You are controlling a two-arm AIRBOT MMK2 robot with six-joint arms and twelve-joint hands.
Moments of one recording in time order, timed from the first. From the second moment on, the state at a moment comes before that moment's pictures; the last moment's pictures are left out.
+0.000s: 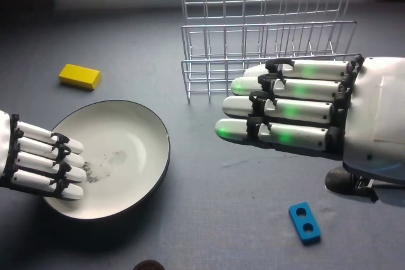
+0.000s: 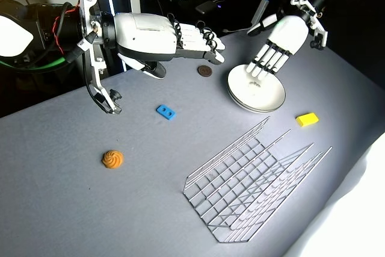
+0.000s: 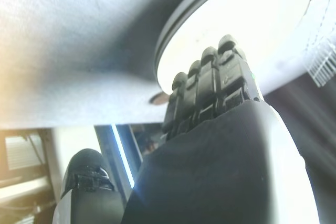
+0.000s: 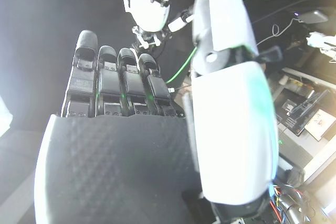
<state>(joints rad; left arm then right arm) 0.92 -0.91 1.57 1.50 -1.15 0.05 -0.59 -0.73 0.70 -0.49 0.71 -0.90</state>
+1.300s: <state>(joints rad) 0.90 -0.98 1.57 1.48 -1.10 0.03 -0.46 -1.06 0.90 -0.47 0.48 -1.02</state>
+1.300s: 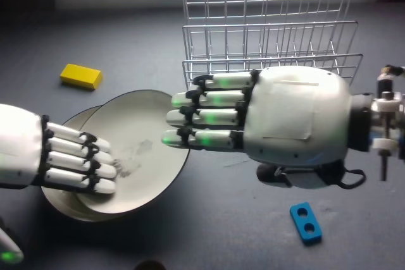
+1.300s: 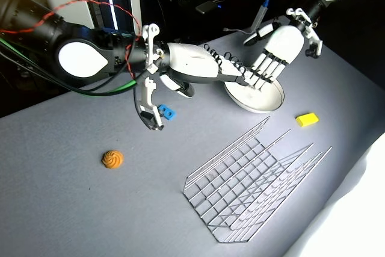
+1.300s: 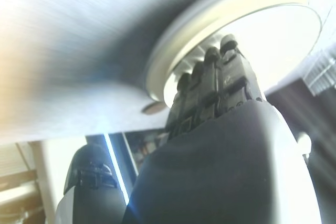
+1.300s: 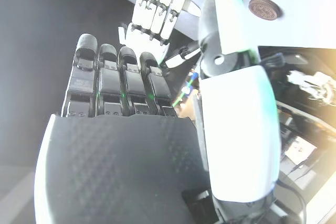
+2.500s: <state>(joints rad) 0.85 -1.02 1.52 1.49 -1.06 0.00 -0.42 -1.35 1.16 -0.43 0.46 -1.06</state>
